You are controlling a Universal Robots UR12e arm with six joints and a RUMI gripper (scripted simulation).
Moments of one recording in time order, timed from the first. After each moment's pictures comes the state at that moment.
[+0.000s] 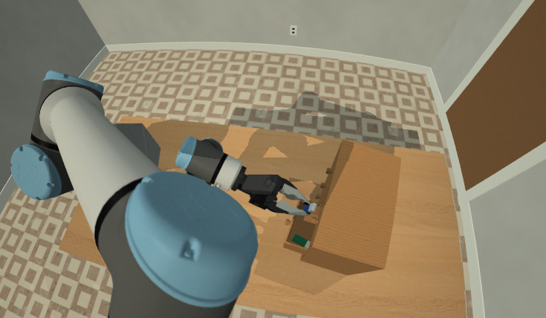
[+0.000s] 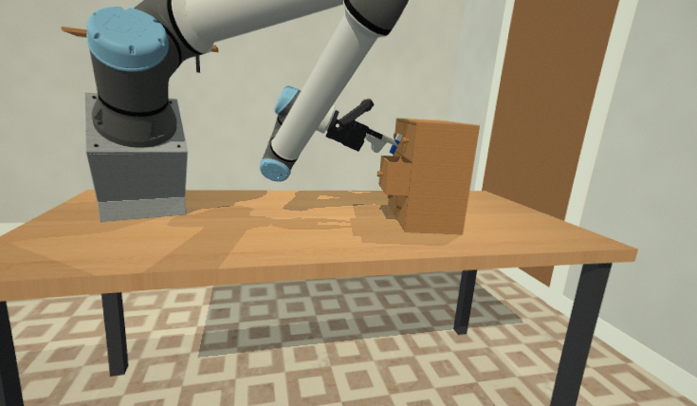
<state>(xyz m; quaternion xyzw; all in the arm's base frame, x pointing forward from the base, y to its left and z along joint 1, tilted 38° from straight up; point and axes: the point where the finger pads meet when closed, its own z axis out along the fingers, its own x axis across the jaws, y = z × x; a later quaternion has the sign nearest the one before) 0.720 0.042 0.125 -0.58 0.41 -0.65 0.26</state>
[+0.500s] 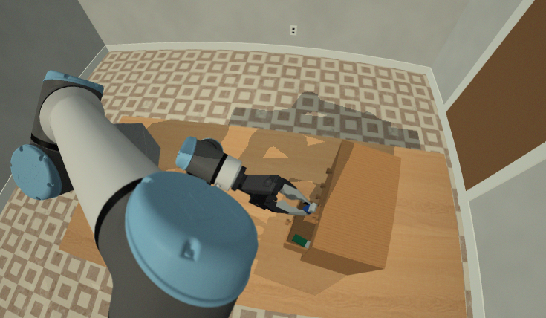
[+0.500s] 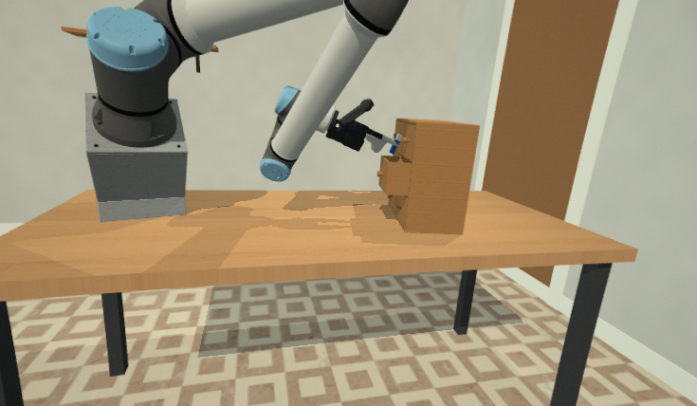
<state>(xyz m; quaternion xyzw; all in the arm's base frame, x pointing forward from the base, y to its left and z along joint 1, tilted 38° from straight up) 0.720 0.042 0.125 -0.58 0.41 -0.65 0.26</state>
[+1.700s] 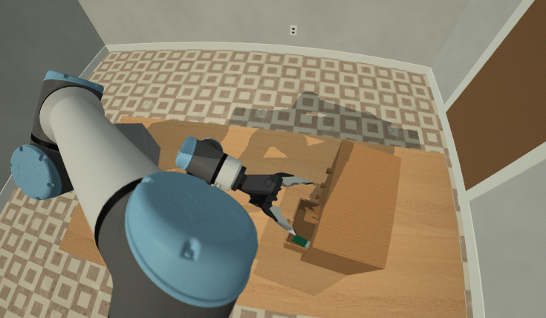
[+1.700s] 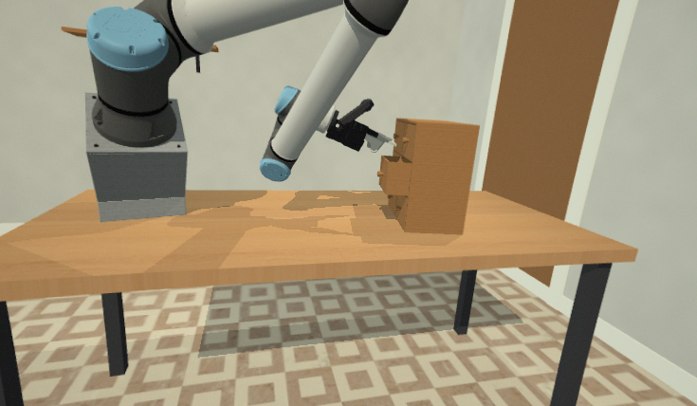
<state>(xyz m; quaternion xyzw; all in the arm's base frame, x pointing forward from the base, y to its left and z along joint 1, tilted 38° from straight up) 0.720 0.042 0.125 -0.58 0.41 -0.65 0.26</state>
